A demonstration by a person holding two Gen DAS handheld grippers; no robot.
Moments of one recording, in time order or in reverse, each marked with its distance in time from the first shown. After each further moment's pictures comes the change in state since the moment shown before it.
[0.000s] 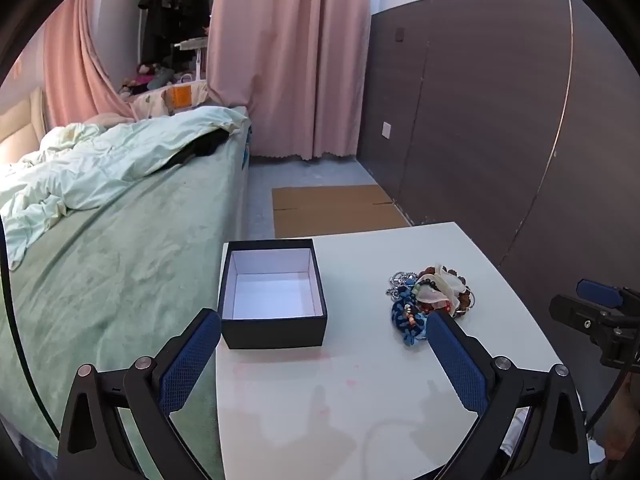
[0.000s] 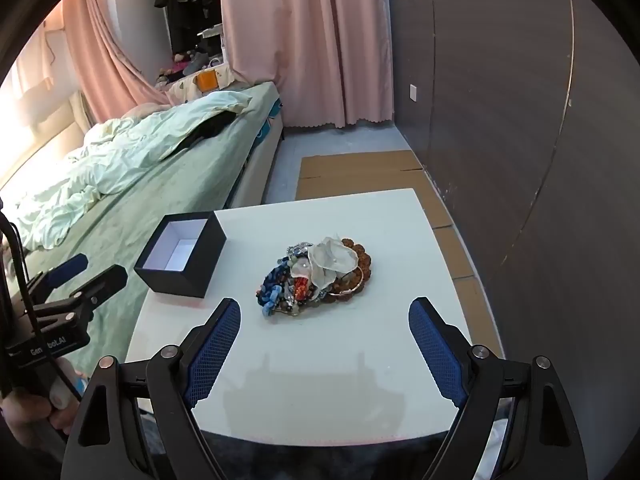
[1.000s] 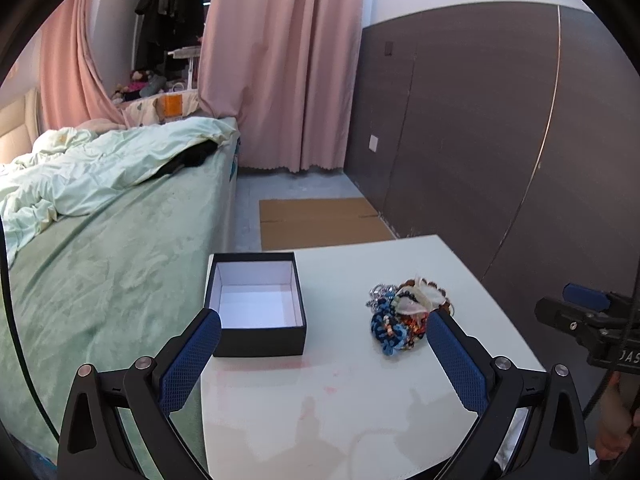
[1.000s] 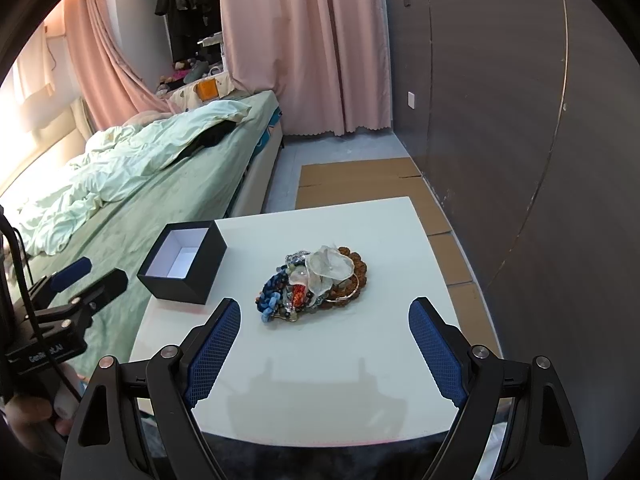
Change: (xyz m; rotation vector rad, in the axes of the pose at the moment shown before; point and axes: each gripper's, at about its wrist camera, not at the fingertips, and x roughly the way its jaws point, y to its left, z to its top) left arm -0.014 -0.009 0.004 -0.009 -0.056 -0.050; right arm -0.004 -0.008 0.001 0.008 -0.014 -0.003
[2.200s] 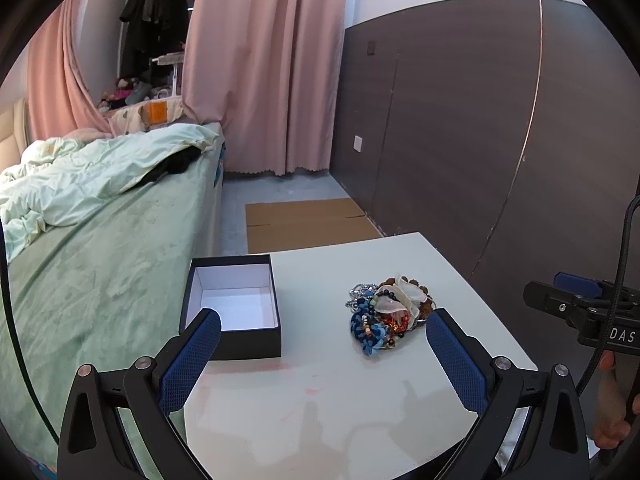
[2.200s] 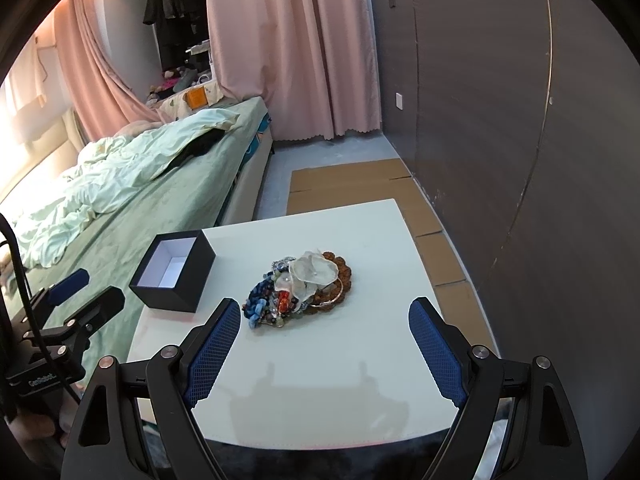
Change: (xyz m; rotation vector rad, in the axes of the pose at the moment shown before) left arm -0.001 -0.015 -0.002 0.039 -0.004 -0.040; right arm -0.005 -0.012 -0.001 0.027 -0.026 -0.026
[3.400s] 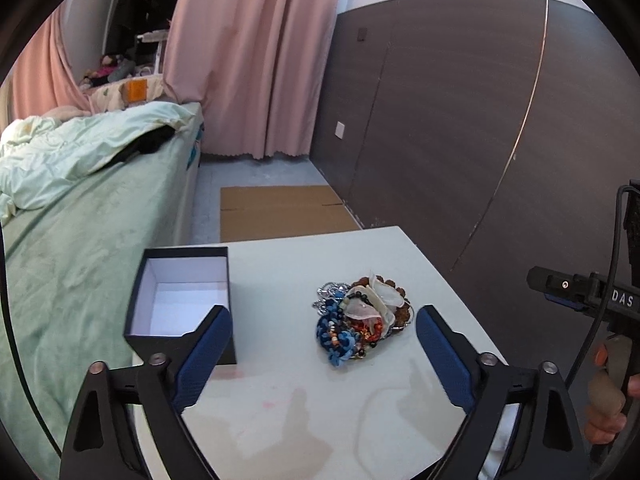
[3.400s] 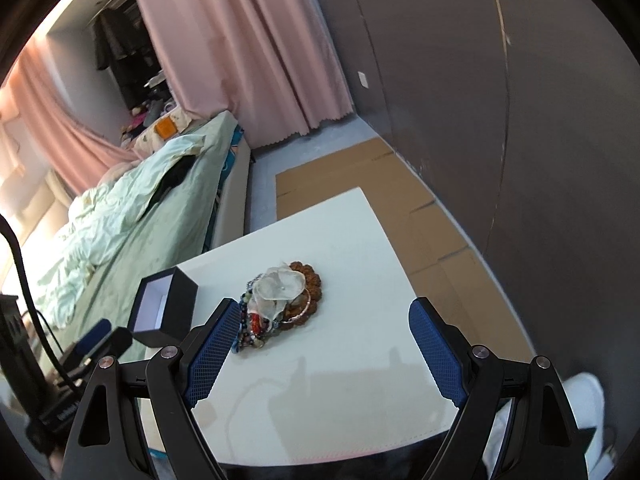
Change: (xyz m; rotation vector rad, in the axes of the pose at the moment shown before) left arm 0.042 -0.017 0.009 -0.047 0.062 -0.095; right arm 0.026 -0.067 0.010 0.267 0.048 0.042
